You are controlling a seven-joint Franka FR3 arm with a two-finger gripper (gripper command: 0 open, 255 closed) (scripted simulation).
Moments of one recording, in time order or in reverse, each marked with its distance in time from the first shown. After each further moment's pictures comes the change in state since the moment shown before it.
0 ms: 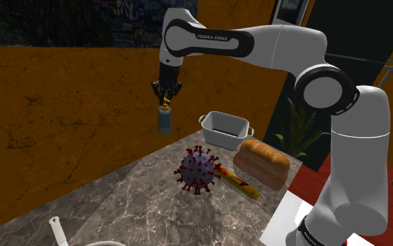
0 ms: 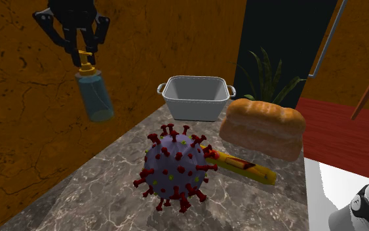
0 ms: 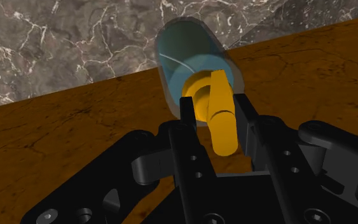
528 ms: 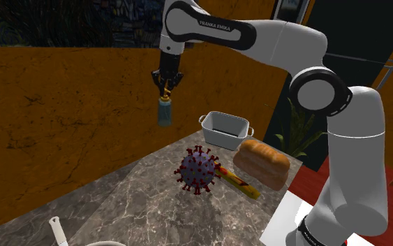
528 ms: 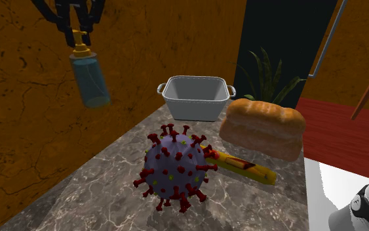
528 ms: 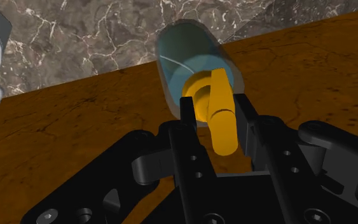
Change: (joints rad) arm 0.006 0.040 0.000 0.168 -0.004 -0.128 0.003
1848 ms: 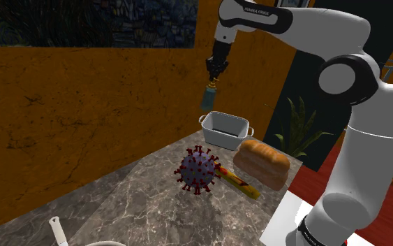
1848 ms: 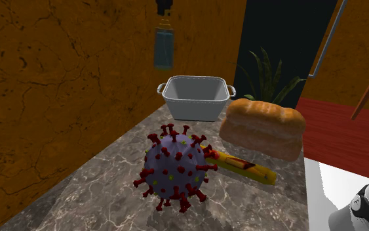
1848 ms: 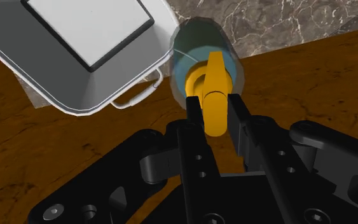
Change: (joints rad) arm -0.289 -0.217 -0.127 -0.177 0.087 -0.060 -0.397
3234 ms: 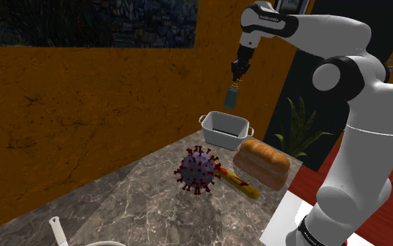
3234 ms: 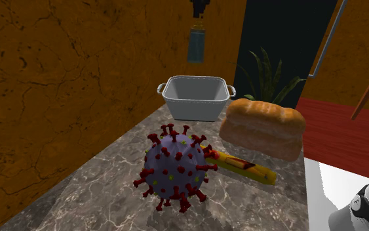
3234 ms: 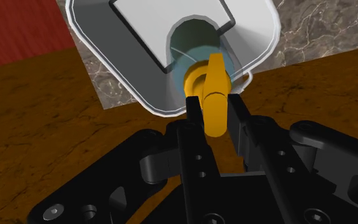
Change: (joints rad) arm -0.184 0.031 -0.097 0.015 0.044 -0.007 -0.275
